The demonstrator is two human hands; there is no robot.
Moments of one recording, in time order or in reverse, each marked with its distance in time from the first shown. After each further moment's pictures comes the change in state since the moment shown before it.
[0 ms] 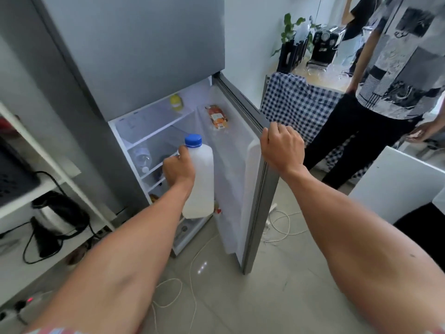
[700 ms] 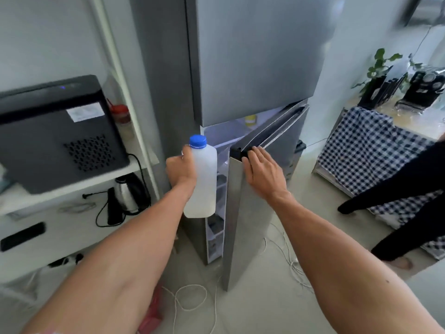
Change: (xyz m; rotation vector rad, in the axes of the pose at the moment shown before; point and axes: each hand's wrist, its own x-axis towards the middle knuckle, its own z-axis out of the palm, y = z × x) left_hand 0.100 0.003 -0.156 -0.052 0.329 -0.060; right_hand 0.000 -0.213 0.058 0.418 -0.050 -0.453
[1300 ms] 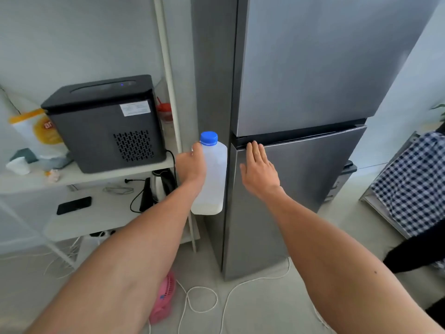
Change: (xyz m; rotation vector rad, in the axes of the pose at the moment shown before) left_hand 0.027 0.022 -0.018 -0.028 0.180 -0.030; right_hand 0.075 -0.036 0.079 0.094 -0.405 -0.007
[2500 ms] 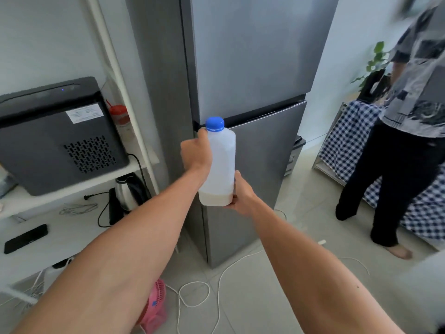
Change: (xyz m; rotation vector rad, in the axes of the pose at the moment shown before) left_hand -0.058 0.014 0.031 -0.041 -0.317 0.069; right_hand -0.105 -0.022 0.000 1.568 -0.208 0.968
